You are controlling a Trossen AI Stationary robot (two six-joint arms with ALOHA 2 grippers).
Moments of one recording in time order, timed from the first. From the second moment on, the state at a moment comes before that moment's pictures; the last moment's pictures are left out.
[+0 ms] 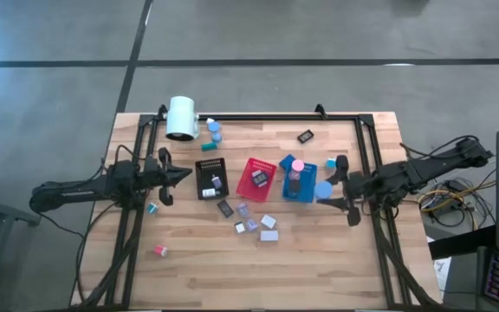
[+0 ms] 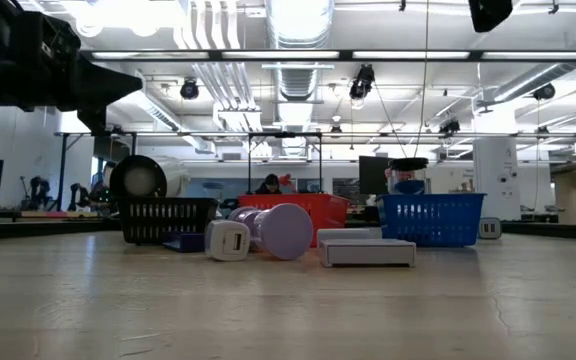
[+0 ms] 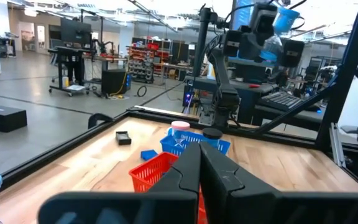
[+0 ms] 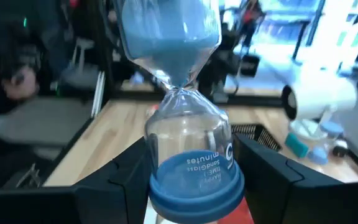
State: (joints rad) left arm 0.13 0.10 0.01 0.16 -0.04 -0.10; right arm 0.36 0.66 0.57 -0.05 0.27 0.07
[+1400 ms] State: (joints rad) left arm 0.13 0.10 0.02 0.17 -0.01 -0.13; right arm 0.36 0.49 0.28 -0.10 0.37 0.27
